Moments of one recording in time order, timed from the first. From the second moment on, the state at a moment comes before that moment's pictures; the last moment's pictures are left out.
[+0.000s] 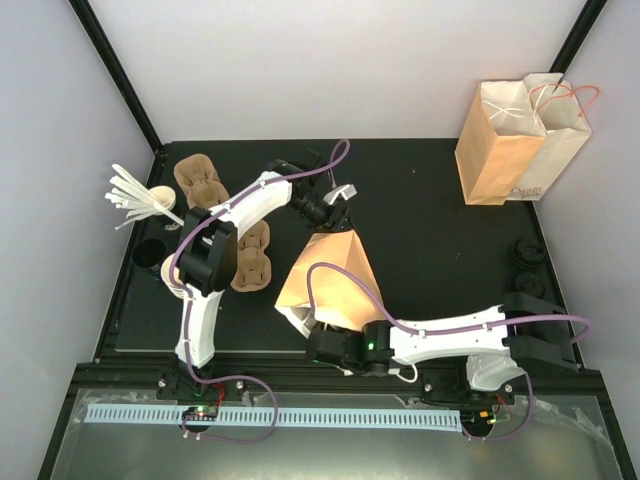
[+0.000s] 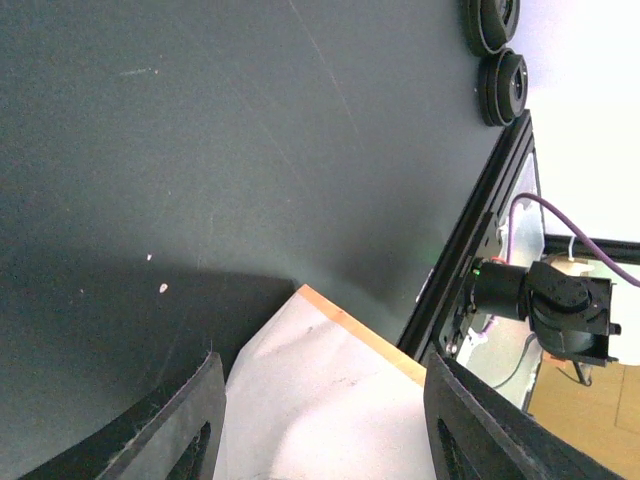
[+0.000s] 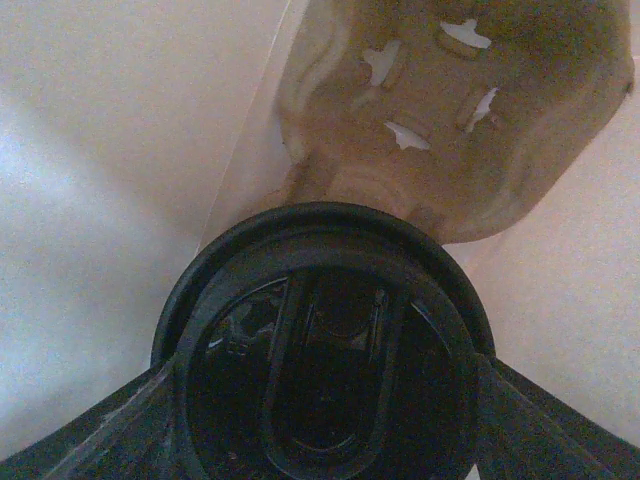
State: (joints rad) left arm -0.53 2.13 1.80 -1.01 0.87 -0.09; right arm 1.49 1.46 0.84 -0.54 0.98 0.40
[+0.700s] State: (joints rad) left arm -0.53 2.13 1.79 -0.95 0.81 -0.14; right arm 1.42 1.40 0.91 -0.72 0.81 0.79
